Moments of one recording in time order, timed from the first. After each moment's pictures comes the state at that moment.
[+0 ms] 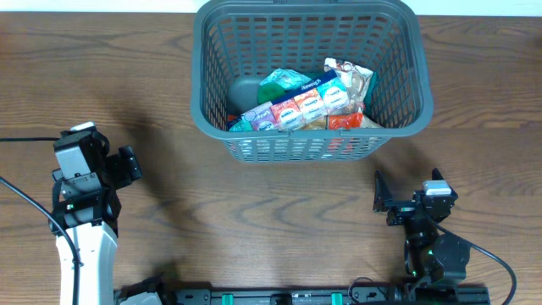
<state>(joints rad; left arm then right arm) 0.28 1.06 0.71 -0.51 -0.18 -0.03 -0.03 0.01 0.05 -0.16 -0.08 0.00</state>
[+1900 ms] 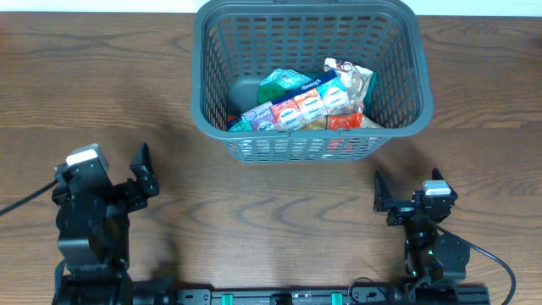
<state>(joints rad) 0.01 0.48 0.71 -0.60 -0.21 -0.18 -0.03 0.01 0.05 -0.16 -0.08 -0.01</state>
